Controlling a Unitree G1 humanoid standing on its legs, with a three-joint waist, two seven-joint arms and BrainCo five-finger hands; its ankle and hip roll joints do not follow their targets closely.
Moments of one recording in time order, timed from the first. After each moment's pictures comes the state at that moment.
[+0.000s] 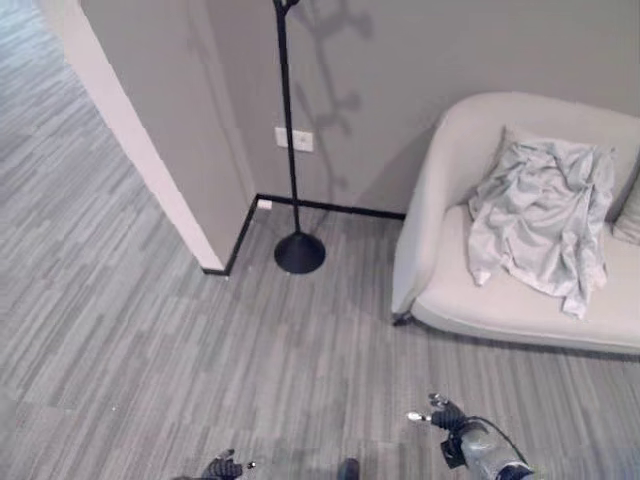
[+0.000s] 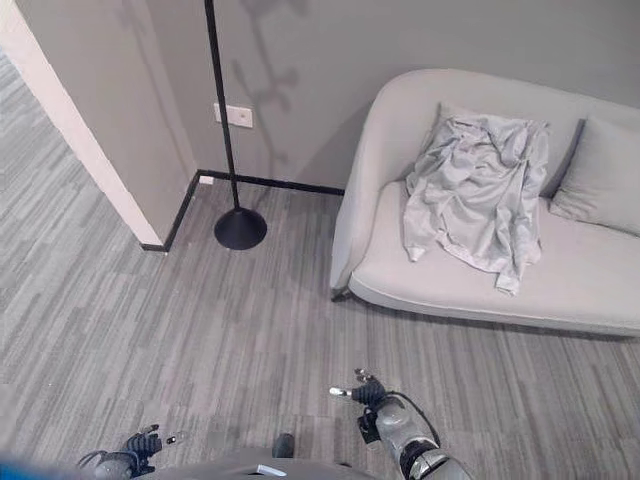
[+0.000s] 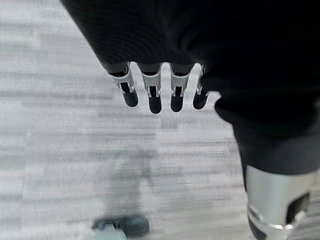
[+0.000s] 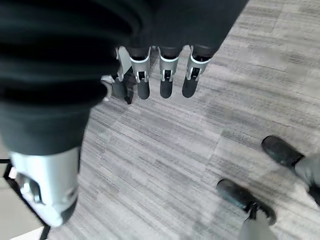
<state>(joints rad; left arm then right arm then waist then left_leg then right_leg) 0.00 0.35 -0.16 1.34 -0.17 -0.14 -0.01 -0.20 -0.16 0.47 1.19 0.20 -0.11 -0.05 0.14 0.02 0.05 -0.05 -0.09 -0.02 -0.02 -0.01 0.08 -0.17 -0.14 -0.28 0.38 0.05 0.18</state>
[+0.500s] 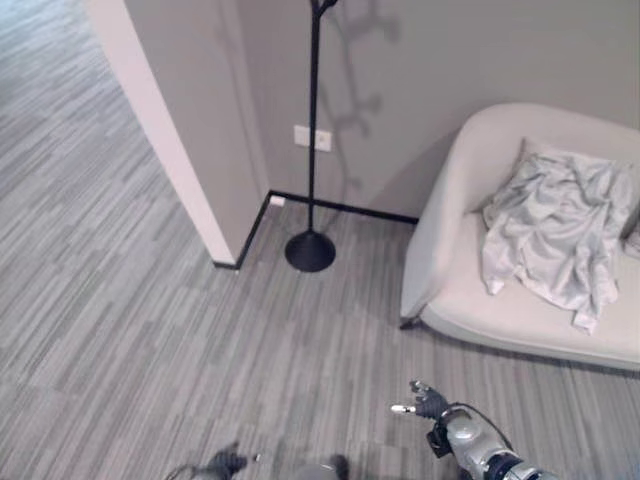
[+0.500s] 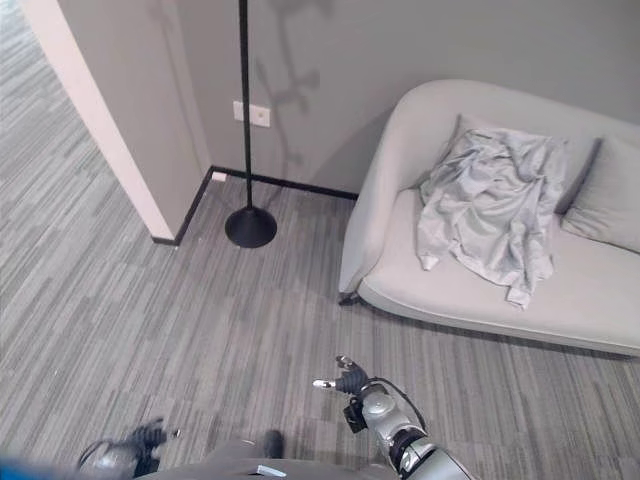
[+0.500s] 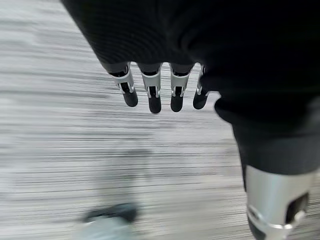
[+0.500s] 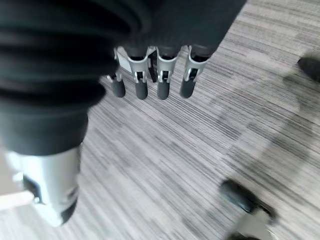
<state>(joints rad) -0.12 0.29 -0.18 1.36 -0.20 -0.16 0.04 -0.19 -0.07 0.44 1.21 0.20 -0.11 -0.05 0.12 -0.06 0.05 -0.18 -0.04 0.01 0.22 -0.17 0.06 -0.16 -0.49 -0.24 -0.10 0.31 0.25</state>
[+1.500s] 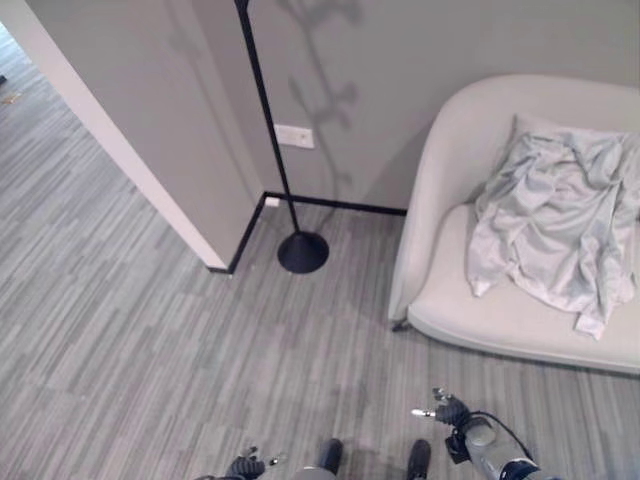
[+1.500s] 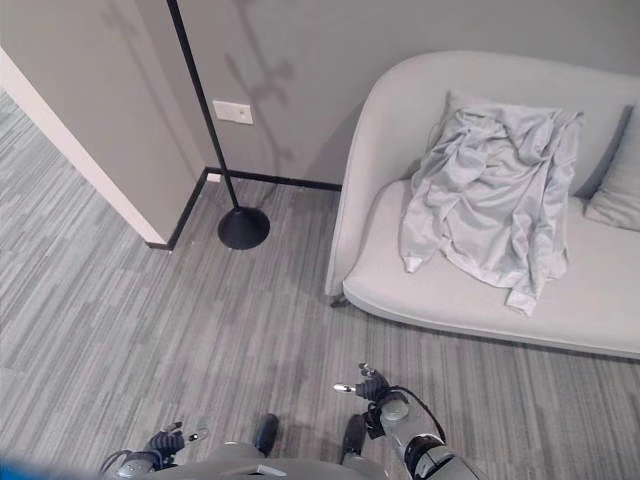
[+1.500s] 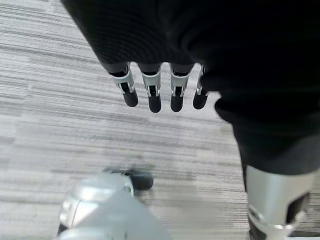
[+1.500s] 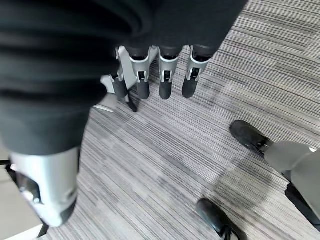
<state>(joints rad) -0.02 0.29 -0.19 1.30 -0.22 -0.14 0.02 -0.24 -0.18 0.52 1.17 0.20 -0.11 -0.06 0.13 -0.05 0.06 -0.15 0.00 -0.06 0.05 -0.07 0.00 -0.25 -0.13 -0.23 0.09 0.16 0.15</state>
